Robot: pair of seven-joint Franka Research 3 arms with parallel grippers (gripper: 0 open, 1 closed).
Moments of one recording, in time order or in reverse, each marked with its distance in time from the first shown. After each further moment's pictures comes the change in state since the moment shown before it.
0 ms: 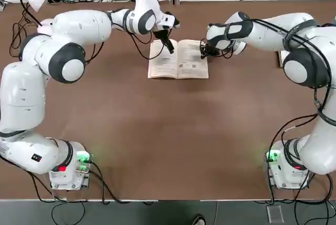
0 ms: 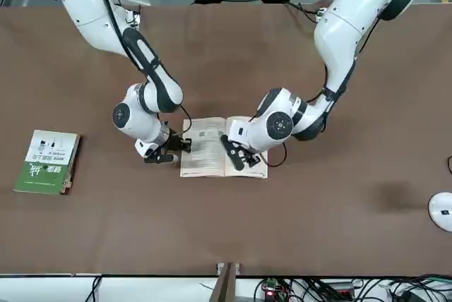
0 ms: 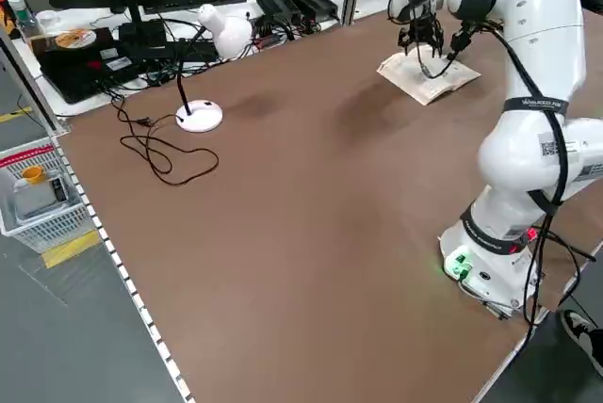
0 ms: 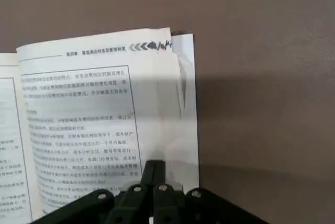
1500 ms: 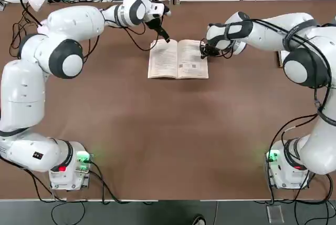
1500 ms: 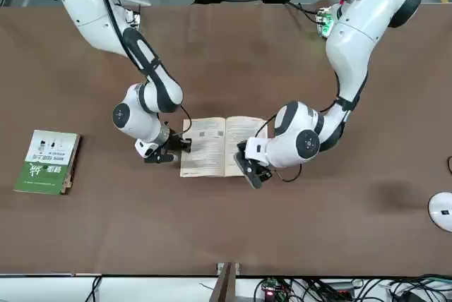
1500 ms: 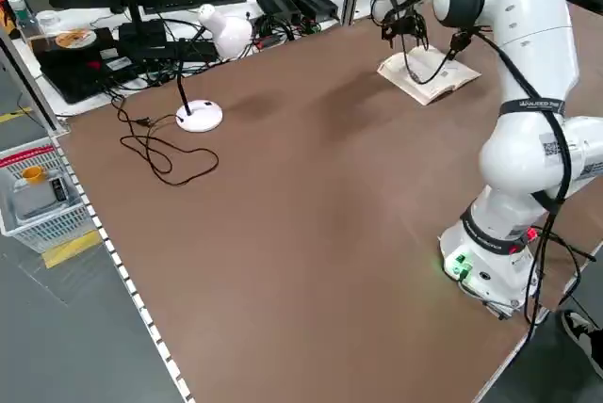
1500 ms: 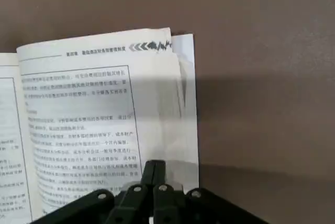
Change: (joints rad) left arm 0.075 0.051 0.011 0.105 -0.150 0.001 0.094; right arm 0.000 0.000 0.000 0.000 0.000 0.000 -0.001
